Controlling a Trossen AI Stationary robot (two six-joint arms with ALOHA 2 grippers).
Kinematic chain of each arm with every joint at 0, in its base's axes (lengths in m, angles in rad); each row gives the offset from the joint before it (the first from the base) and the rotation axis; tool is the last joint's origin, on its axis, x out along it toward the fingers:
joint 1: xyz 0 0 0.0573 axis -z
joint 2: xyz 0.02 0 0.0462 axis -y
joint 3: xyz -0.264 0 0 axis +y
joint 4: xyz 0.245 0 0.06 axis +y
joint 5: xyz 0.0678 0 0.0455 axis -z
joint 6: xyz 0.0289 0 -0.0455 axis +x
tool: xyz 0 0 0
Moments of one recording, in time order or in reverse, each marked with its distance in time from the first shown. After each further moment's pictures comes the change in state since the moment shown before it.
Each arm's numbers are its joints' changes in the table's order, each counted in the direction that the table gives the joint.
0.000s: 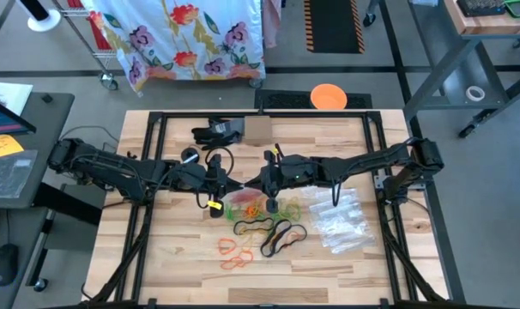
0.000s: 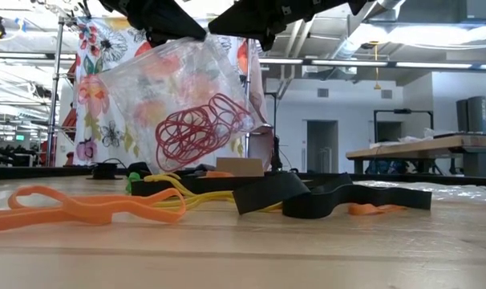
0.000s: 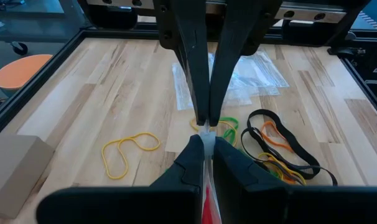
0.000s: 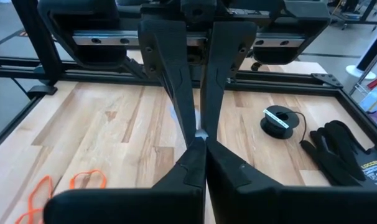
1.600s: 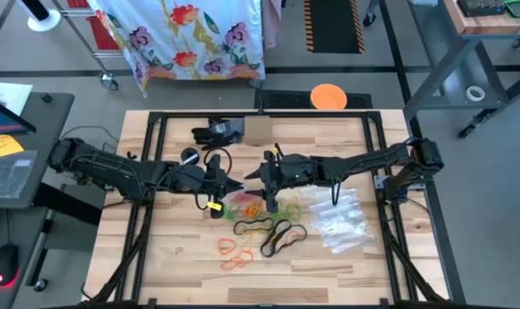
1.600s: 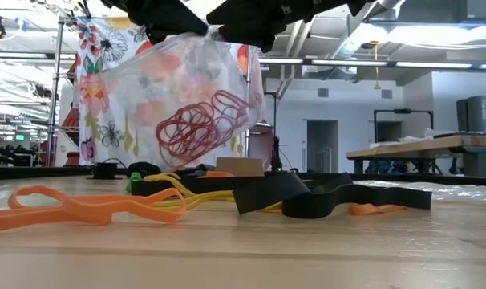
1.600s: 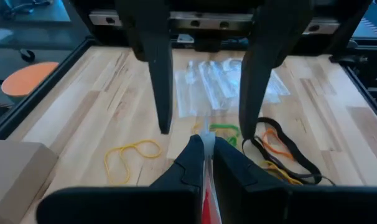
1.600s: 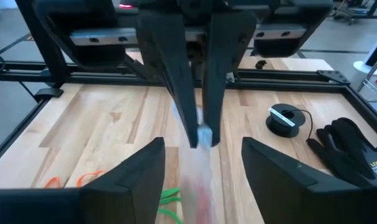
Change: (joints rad) left arm 0.024 0.001 0.000 -0.028 -0.040 0.000; right arm 0.008 0.000 0.001 -0.001 -0.022 0.027
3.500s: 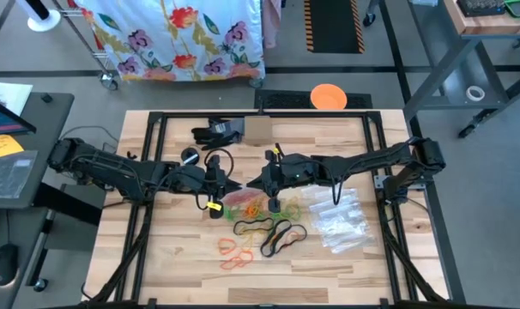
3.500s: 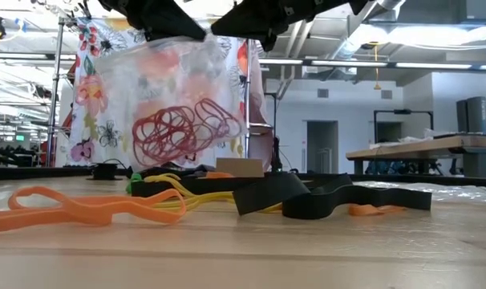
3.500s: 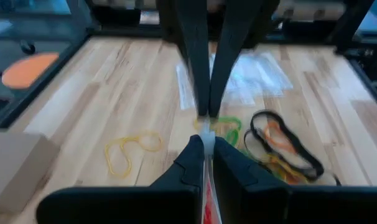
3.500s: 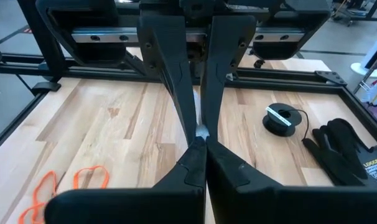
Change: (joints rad) left arm 0.000 0.000 0.000 0.040 -0.004 -0.017; right arm -0.002 0.015 -0.003 0.046 0.003 -0.028
